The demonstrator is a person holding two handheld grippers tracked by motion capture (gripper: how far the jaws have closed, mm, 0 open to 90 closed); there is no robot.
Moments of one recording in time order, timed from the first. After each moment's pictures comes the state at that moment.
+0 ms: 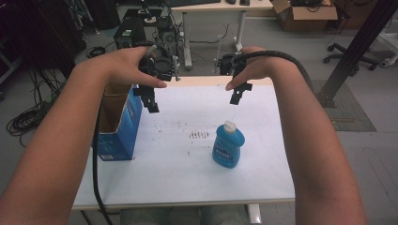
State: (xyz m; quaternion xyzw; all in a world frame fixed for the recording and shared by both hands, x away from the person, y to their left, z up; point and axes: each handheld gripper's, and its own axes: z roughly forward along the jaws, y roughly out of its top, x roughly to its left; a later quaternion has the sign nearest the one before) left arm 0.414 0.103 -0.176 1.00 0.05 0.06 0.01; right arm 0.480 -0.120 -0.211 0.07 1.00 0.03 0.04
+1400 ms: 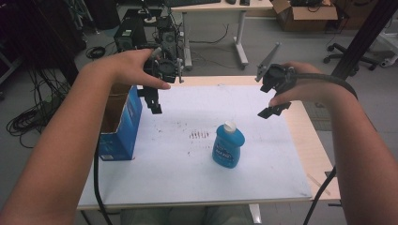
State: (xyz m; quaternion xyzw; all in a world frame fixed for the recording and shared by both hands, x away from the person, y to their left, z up) left arm 0.419 0.095 -0.185 1.00 0.04 0.05 0.01; right arm 0.408 -0.224 -0.205 0.11 0.98 0.17 0.07
